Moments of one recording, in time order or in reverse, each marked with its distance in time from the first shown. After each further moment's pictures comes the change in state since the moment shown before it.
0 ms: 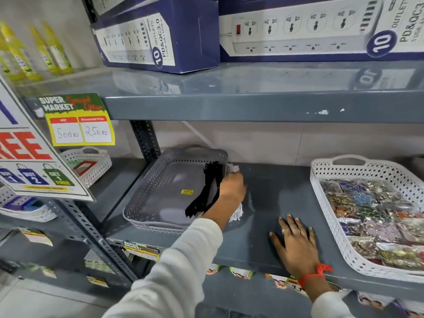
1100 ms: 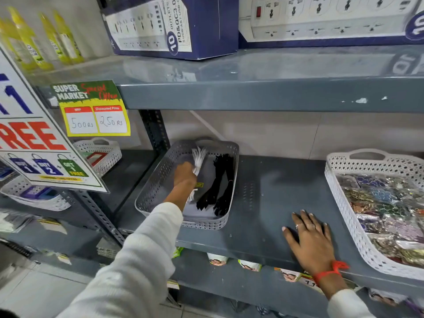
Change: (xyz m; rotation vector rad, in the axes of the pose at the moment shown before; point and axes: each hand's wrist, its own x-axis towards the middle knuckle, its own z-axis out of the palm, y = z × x) left_hand 0.004 -0.149 -0.036 -0.126 0.086 -0.378; right_hand 0.001 -0.001 0.006 -0.042 0.080 0.022
